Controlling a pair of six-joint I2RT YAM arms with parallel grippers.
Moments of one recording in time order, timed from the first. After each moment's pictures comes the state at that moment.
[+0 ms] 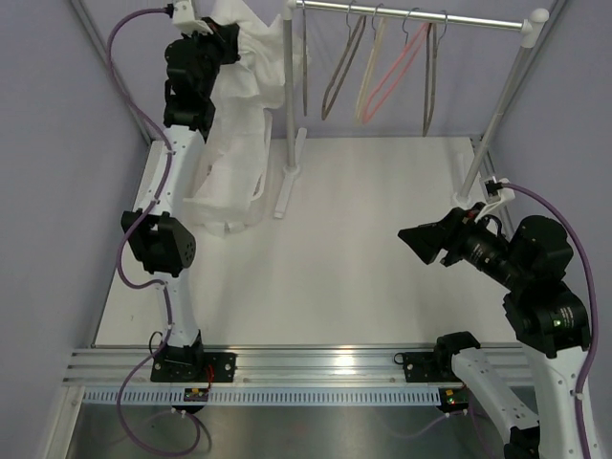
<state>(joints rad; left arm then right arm) -0.14 2.06 2.29 0.15 0.09 -0.36 0.20 0.66 1.23 -0.75 -0.50 0.48</state>
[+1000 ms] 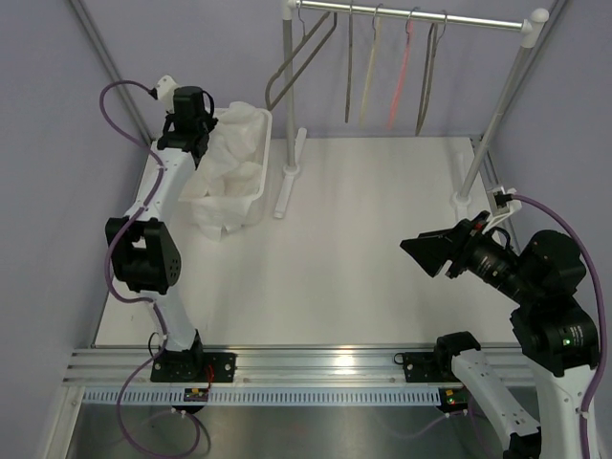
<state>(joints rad) -0.10 1.82 1.74 -0.24 -0.42 -0.65 0.20 0.60 1.24 -0.77 -0.54 0.51</state>
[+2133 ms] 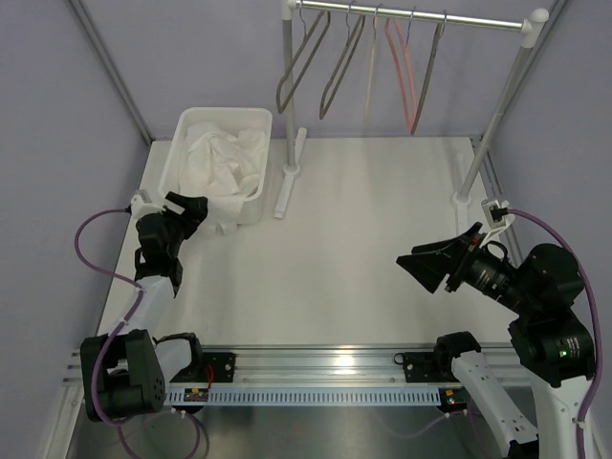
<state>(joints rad) 0.14 1.07 0.46 0.40 0.10 -0.79 0.21 0.53 1.17 -0.75 -0.64 0.53</state>
